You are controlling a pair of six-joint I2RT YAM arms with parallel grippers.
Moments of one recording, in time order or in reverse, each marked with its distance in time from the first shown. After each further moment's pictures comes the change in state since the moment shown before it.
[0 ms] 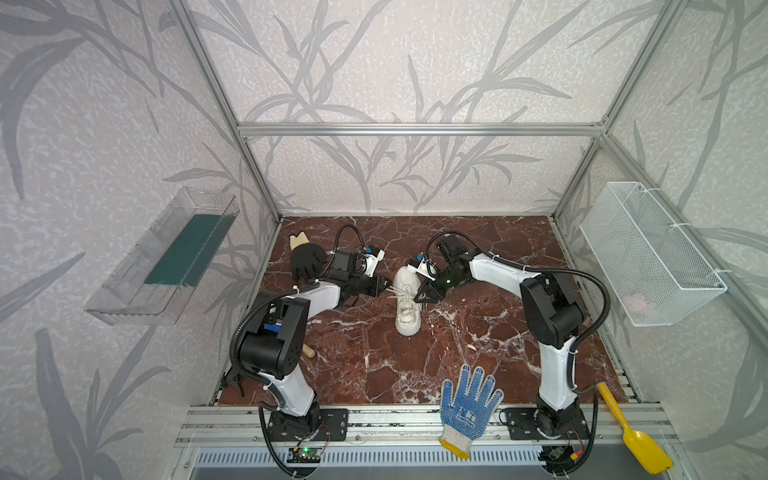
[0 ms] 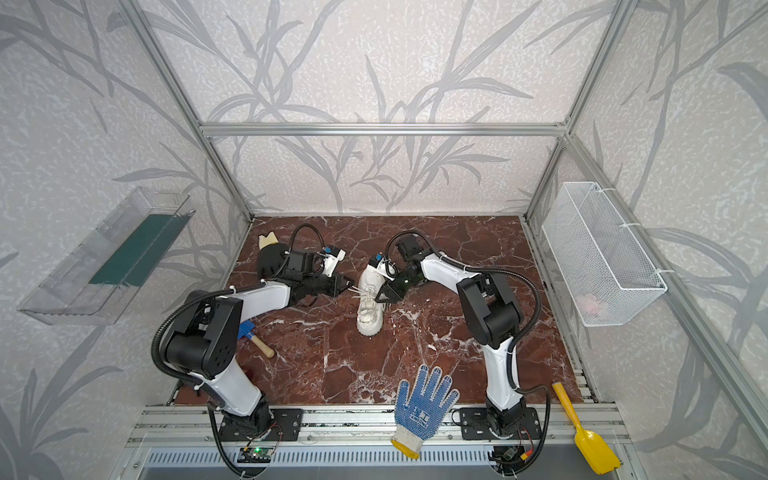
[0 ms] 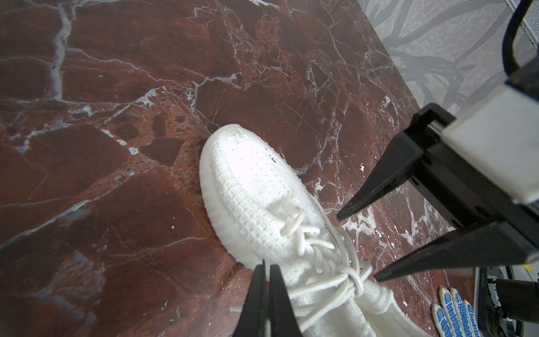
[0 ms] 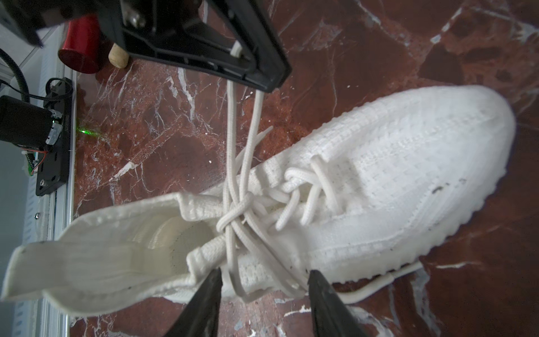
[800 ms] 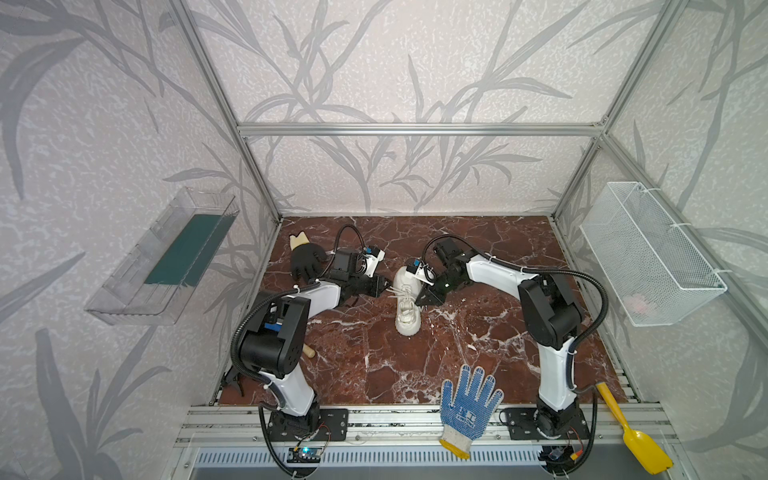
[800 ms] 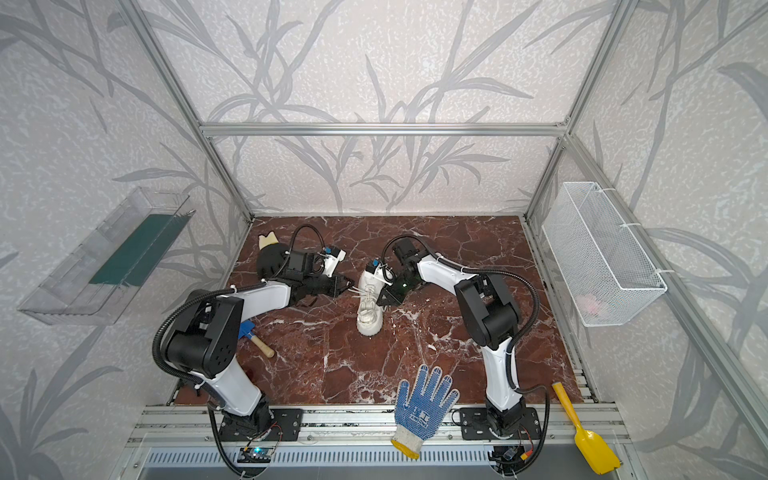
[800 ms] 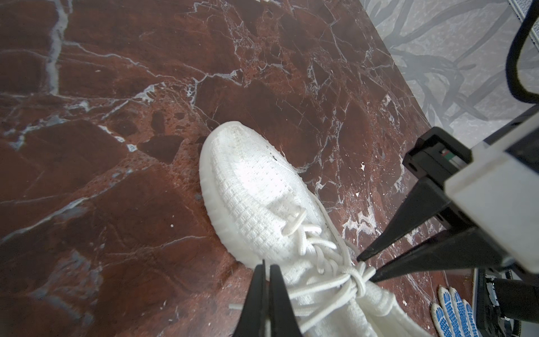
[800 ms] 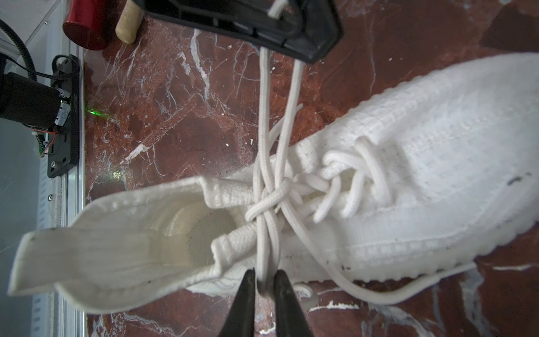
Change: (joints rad) left arm 0.000 0.007 0.000 -0.003 0.003 -0.003; right arm 0.021 0.000 0.005 -0.075 0.006 -0.021
